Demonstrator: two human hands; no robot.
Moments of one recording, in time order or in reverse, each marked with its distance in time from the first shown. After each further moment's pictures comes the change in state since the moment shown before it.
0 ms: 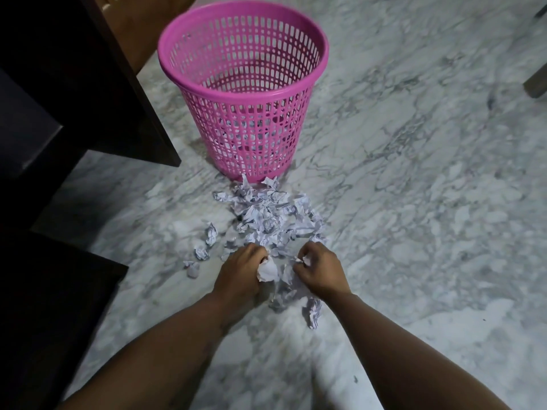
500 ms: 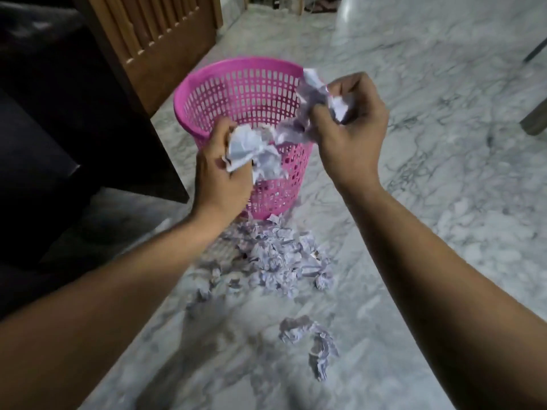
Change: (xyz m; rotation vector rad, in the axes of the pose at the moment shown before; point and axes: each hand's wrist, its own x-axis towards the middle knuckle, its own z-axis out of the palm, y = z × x) left_hand 0.122 0.082 -0.222 -0.589 0.776 0.217; right_hand 0.117 -0.219 -0.190 0.725 0.694 -0.604
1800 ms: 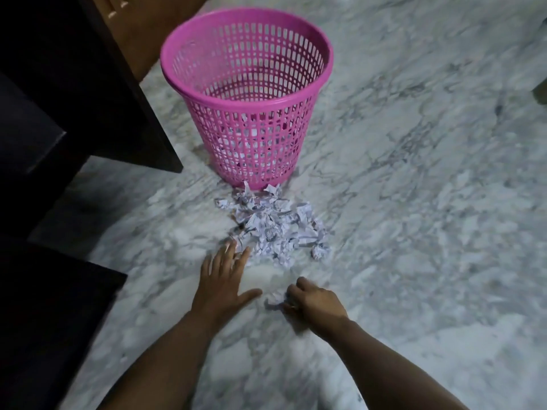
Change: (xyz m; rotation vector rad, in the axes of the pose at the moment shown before) left_hand -0.263 -0.155 -0.027 0.963 -0.850 -0.248; right_hand -0.311 0.124 -0.112 -0.939 -1.179 0.214
